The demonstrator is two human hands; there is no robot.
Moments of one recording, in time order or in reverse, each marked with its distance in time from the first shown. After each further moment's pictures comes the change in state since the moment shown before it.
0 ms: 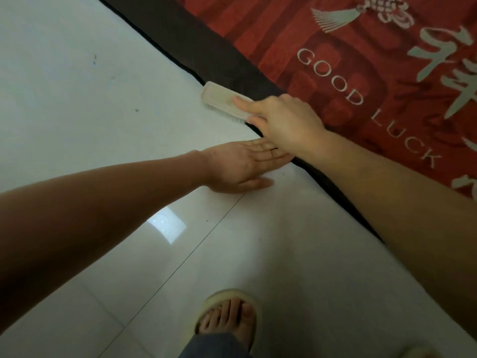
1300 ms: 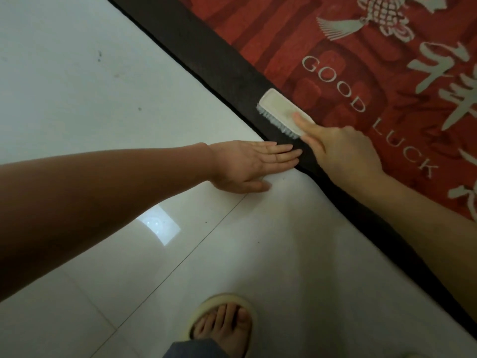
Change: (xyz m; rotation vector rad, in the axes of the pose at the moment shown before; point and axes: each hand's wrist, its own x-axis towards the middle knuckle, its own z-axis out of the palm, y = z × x) left_hand 0.004 0.001 -0.020 0.046 -0.169 0.007; right_hand -0.066 0.035 -0.003 -0.096 0.139 0.182
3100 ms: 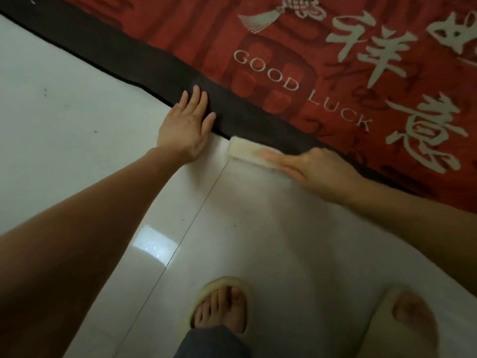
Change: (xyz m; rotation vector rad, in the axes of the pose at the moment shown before) left_hand 0.009 -0.012 -0.005 -0.165 0.443 -0.797; right_hand -0.079 0.037 0.024 0.088 -0.166 -0.068
